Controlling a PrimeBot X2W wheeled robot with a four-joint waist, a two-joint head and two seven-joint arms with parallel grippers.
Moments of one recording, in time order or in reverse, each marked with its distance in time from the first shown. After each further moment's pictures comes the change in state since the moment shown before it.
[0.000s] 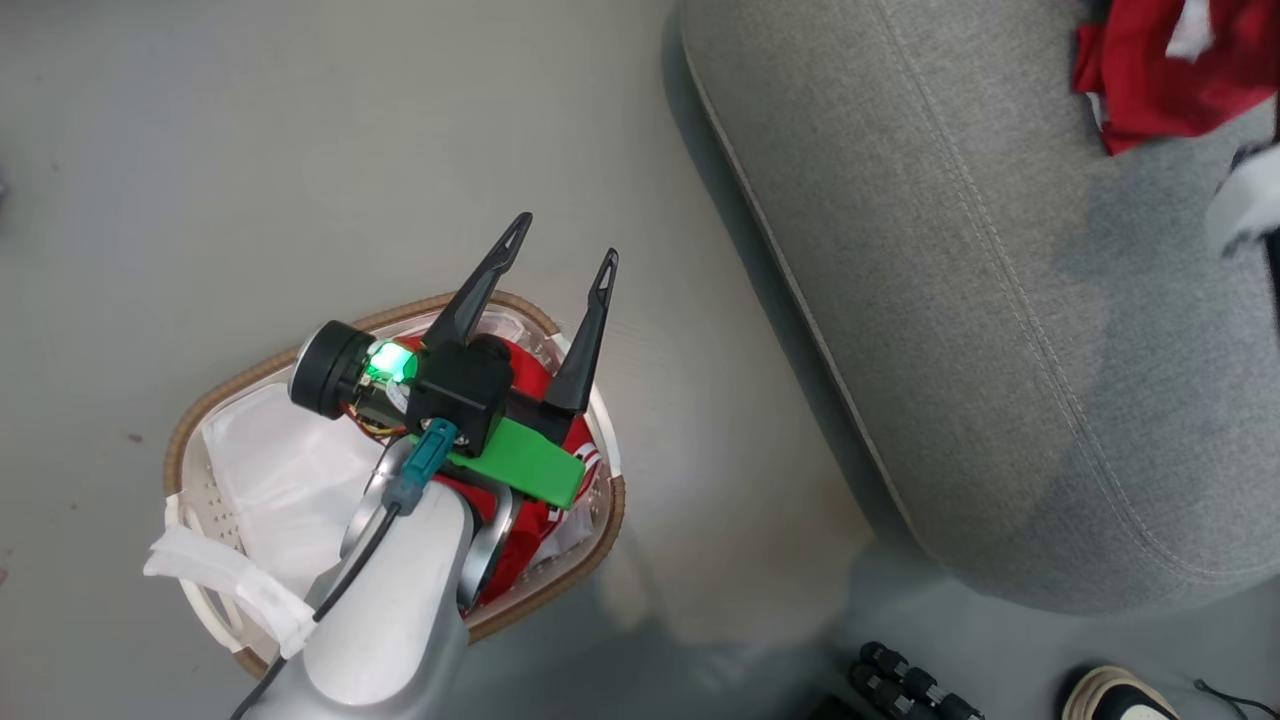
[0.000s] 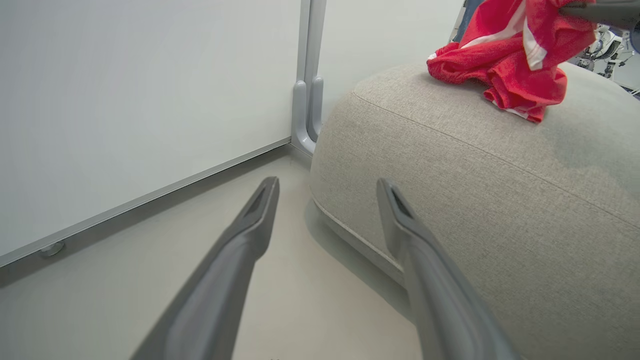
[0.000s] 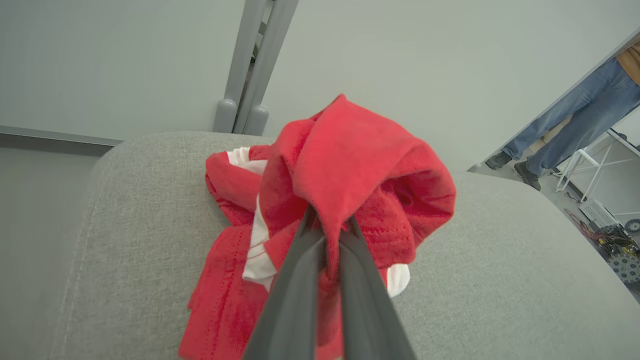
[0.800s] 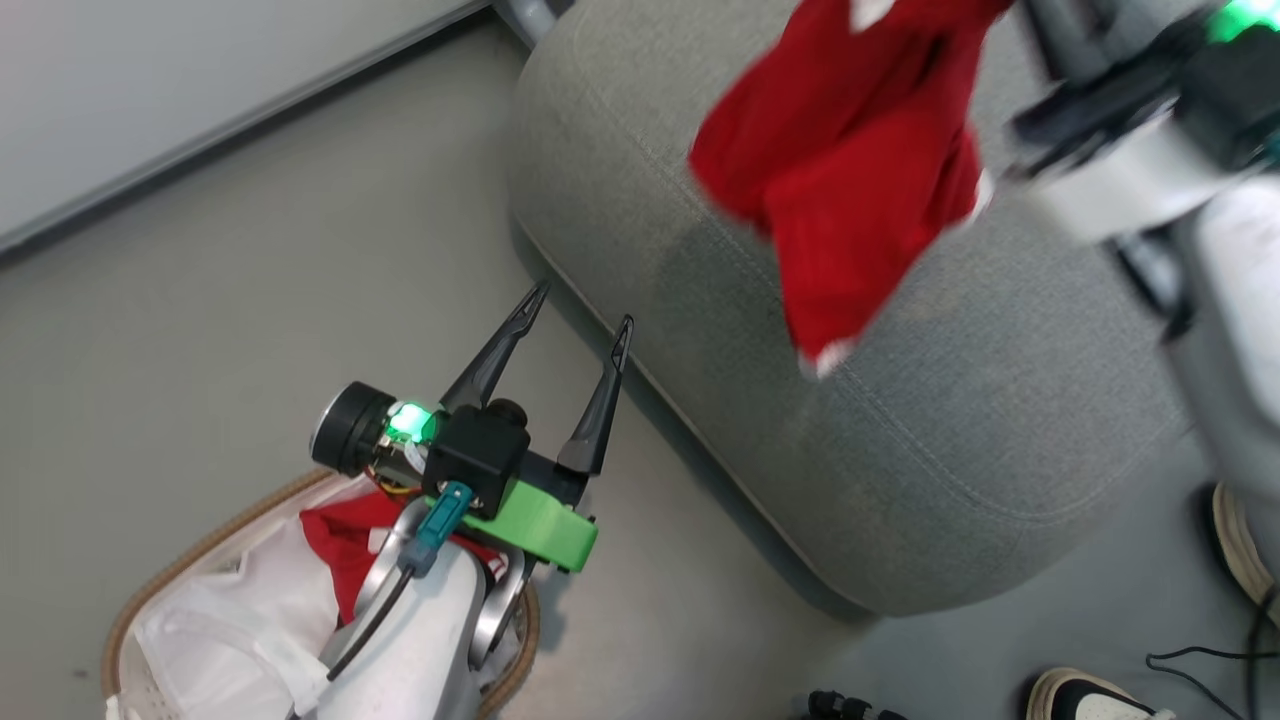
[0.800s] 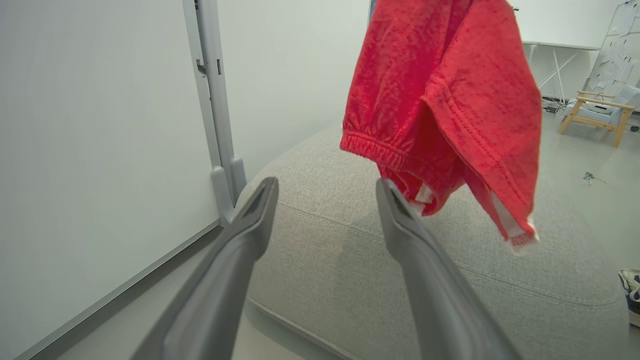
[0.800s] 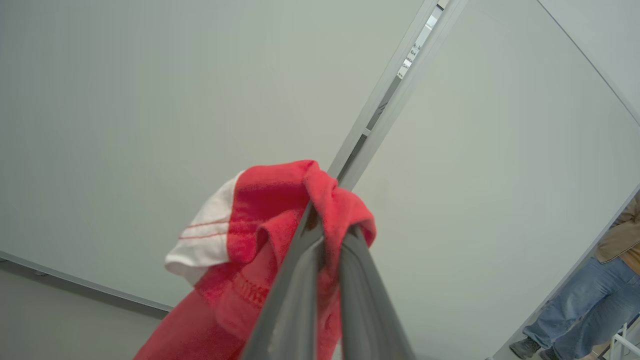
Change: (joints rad) left arm 0.109 -0.004 -0.003 -0.051 0.011 -0.006 0.000; right arm 0.009 0.021 0.386 -0.523 0.129 0.000 0.001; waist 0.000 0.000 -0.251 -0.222
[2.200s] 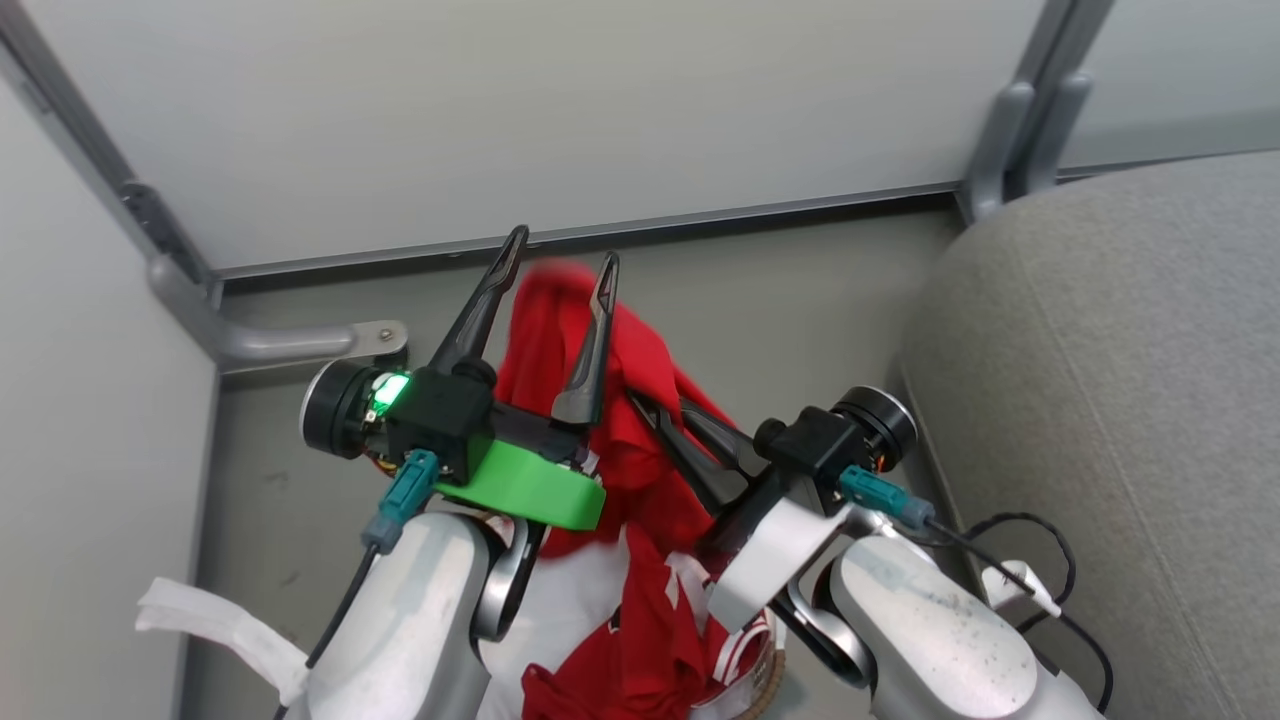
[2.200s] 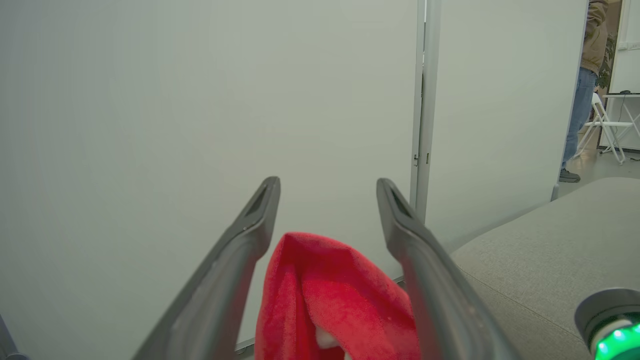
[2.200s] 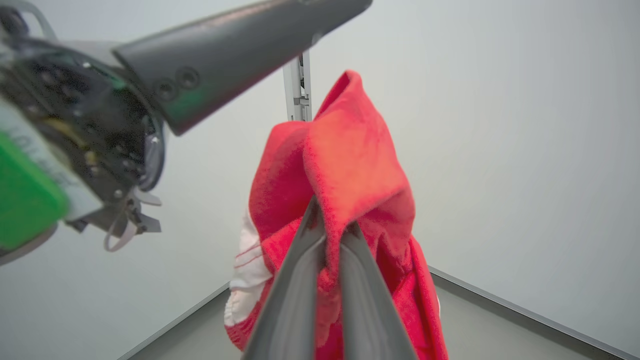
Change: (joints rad) left arm -0.048 -0.005 -0.022 -0.058 -0.160 0.100 0.000; right arm 0.354 0.288 0.346 0.193 0.166 0.000 0.000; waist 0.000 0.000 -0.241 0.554
